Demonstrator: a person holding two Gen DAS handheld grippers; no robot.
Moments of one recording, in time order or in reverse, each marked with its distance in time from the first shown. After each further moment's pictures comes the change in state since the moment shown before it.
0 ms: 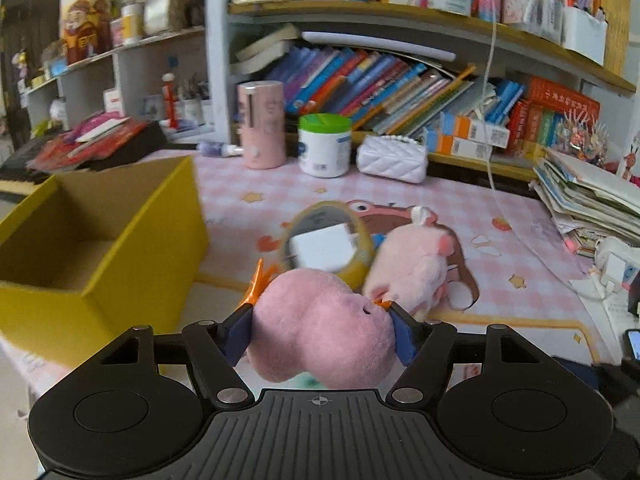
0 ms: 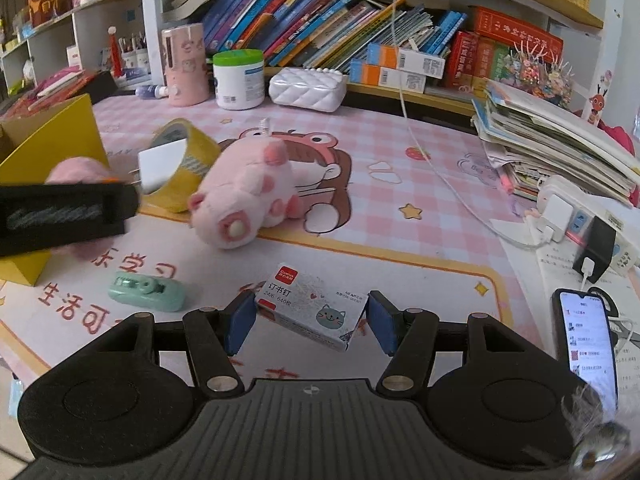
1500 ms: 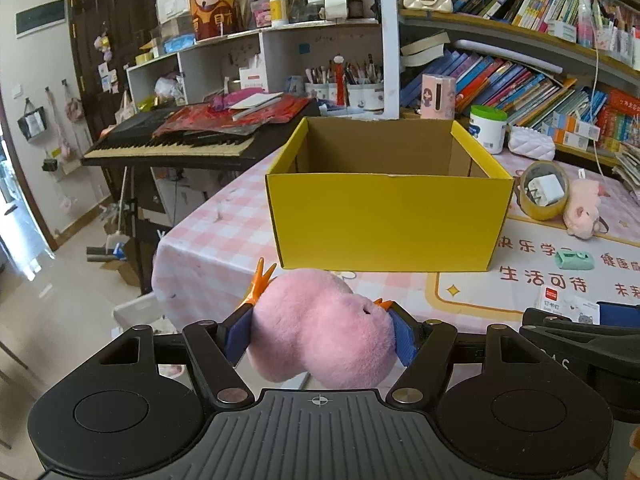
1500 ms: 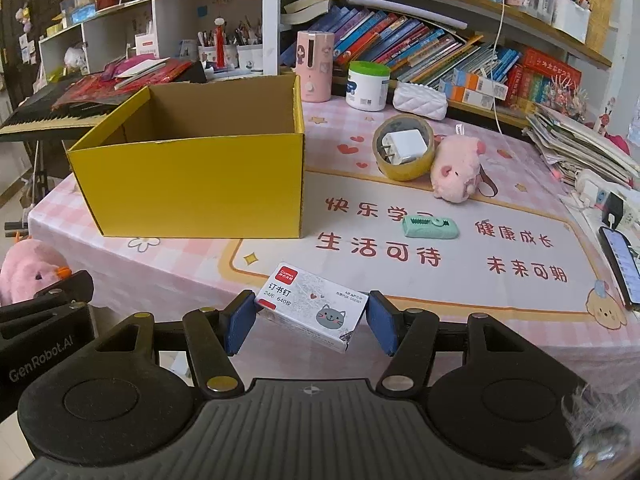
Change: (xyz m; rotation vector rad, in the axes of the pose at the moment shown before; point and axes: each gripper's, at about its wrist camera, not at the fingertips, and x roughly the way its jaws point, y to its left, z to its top) left arm -0.119 0.263 -0.079 -0.011 0.006 0.156; right arm -0.116 0.279 -0.054 0.015 -0.023 -0.021
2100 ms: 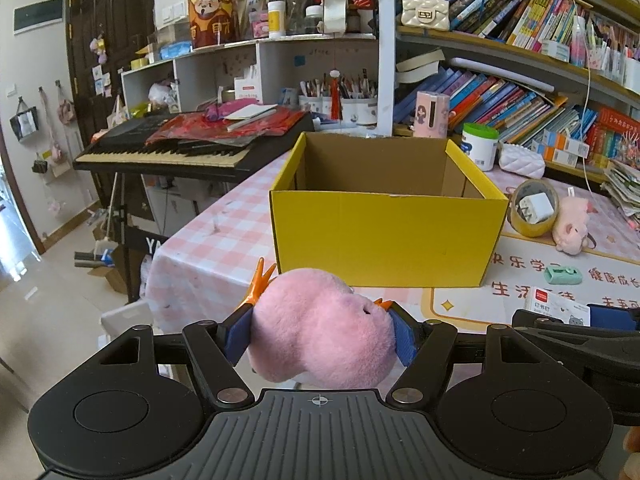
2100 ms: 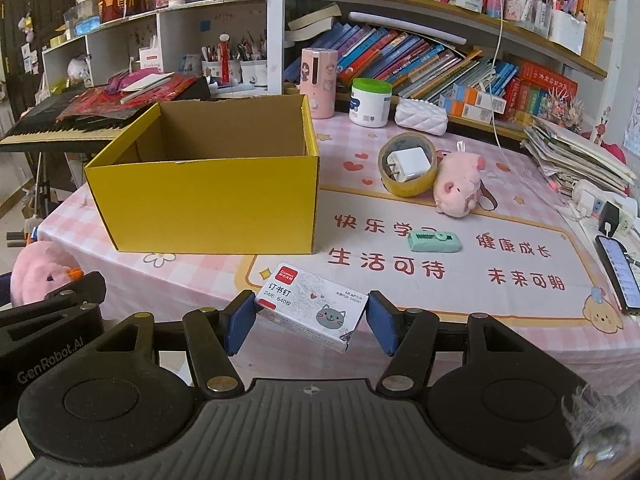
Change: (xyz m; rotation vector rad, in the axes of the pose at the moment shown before) left arm -0.002 0.015 0.005 -0.022 -0.034 -0.044; right arm -0.015 0.011 0.004 0.005 -0.039 0.000
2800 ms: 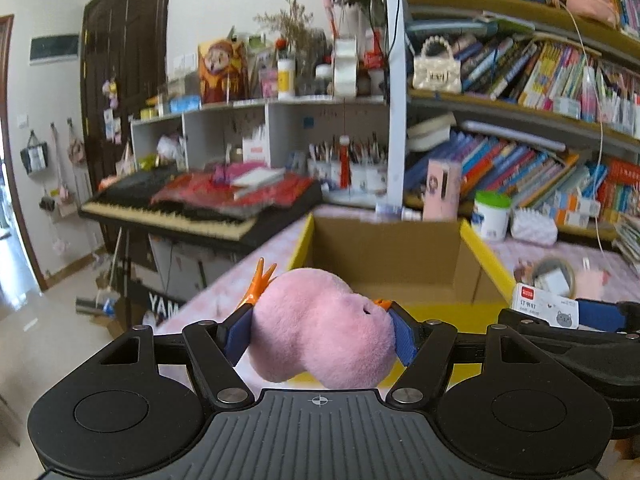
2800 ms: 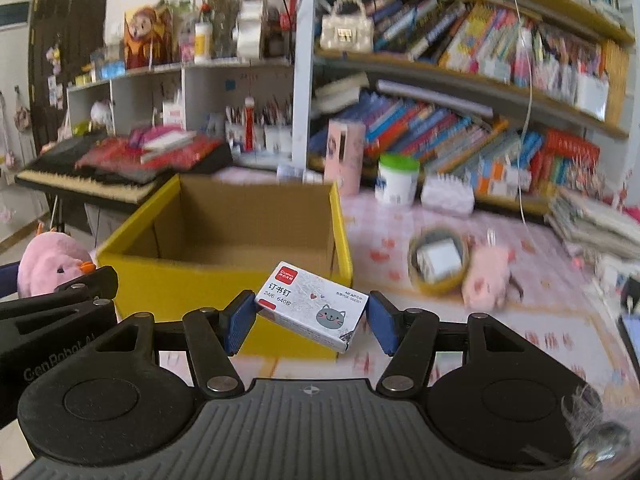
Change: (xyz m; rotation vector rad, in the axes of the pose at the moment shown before) left arm 0.018 0.002 0.052 -0.016 -0.196 0.025; right arm 0.020 0.015 0.059 -0.058 -0.213 0.052
